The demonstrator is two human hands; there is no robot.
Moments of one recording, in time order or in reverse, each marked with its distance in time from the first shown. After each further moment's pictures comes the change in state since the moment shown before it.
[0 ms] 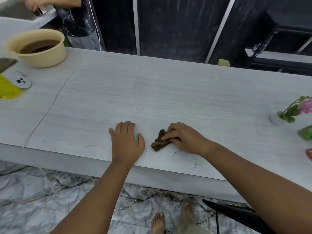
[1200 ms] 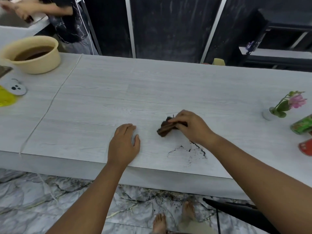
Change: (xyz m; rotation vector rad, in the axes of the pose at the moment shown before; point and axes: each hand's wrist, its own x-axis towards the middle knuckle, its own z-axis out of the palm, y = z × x) left_hand -0.002 -0.006 0.010 -0.212 0.077 0.148; right_hand -0.009 0.022 -0.028 0.175 0.294 0.186
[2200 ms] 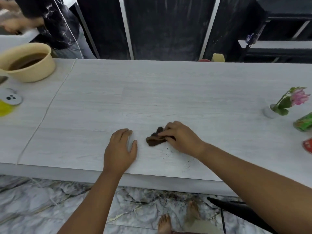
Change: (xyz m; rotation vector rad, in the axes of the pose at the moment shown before) left_hand 0.002 -0.002 0.001 0.043 -0.041 -0.006; right_hand -0.002 0.007 0.032 -0.128 -0.117 -0.126
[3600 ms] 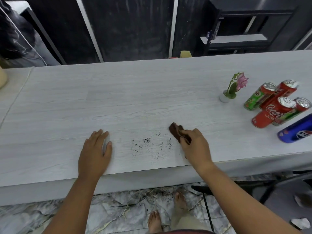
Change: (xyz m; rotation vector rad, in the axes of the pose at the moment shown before) left_hand -0.007 0.024 0.006 -0.012 -0.136 -0.003; right_hand -0.153 0.042 -0.004 0.176 0.559 0.687
